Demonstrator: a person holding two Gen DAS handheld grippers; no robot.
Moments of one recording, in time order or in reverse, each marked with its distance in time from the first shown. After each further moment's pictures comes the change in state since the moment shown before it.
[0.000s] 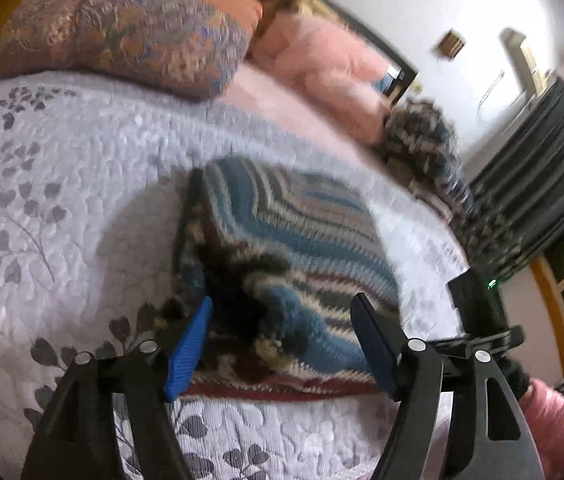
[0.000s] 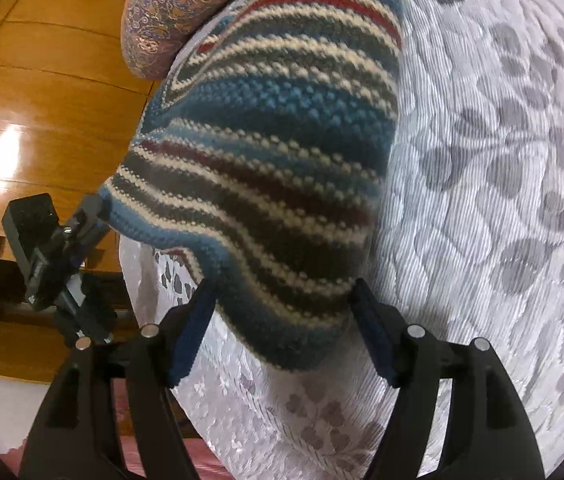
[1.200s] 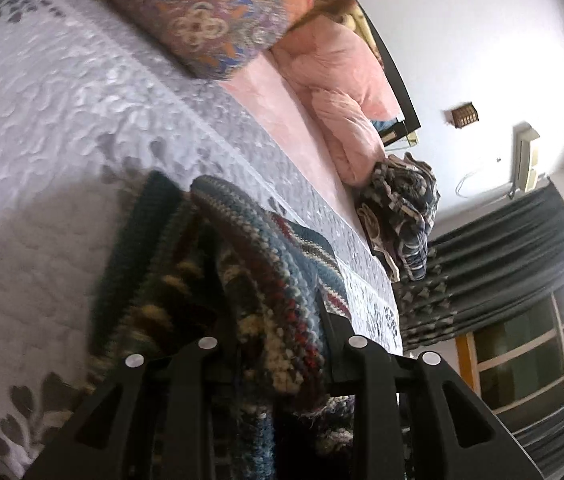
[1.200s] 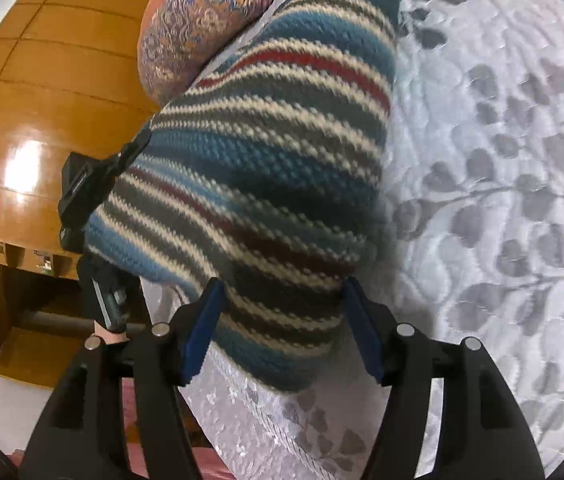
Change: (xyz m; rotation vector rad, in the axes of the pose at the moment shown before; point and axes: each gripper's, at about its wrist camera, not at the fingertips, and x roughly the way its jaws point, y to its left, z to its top) left arm 0.056 0.049 0.067 -0.339 -0.029 -0.298; right arm -0.032 -0.014 0.007 -0.017 -0.071 0.067
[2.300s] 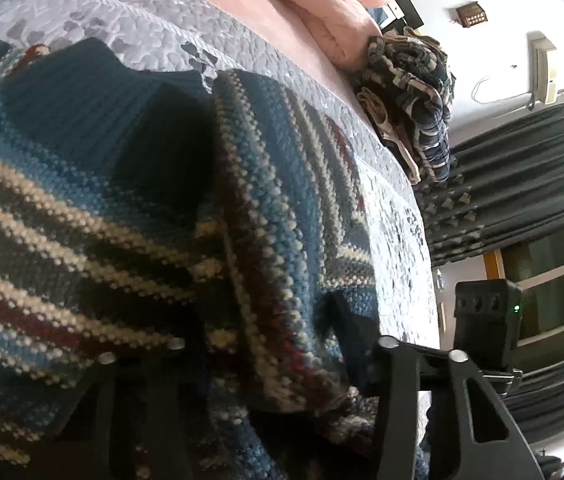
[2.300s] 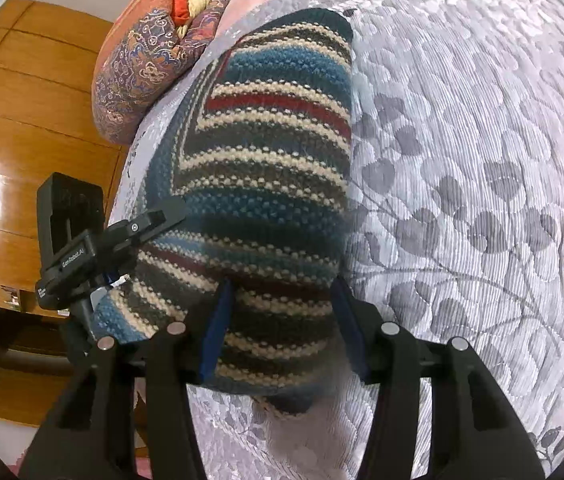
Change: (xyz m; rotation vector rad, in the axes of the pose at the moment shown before) left arm 0.150 -0.095 -0.095 0.150 0.298 0.097; right arm -0.070 -0.059 -0.007 0.090 -0.119 -0.160
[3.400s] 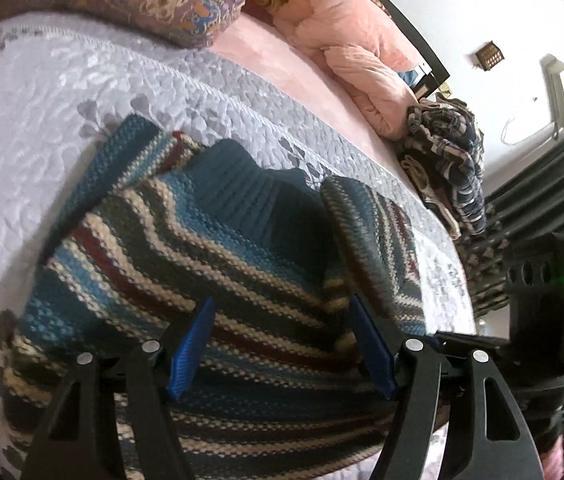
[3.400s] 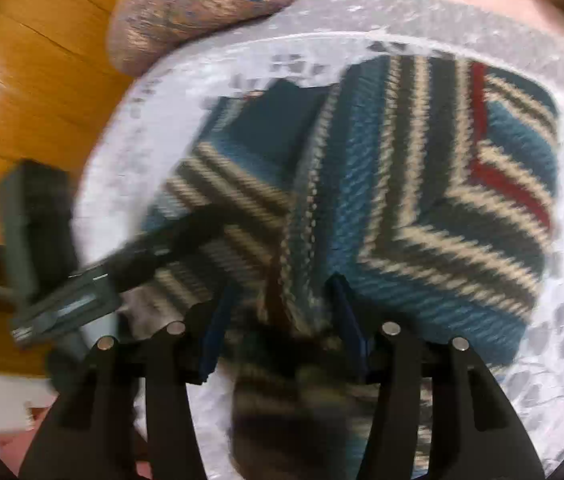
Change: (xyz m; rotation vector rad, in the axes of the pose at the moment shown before) left arm -0.089 0.048 -0.008 -0.034 -0.221 0.150; right arm 0.075 0.147 0.021 -0.268 0.114 -0.133
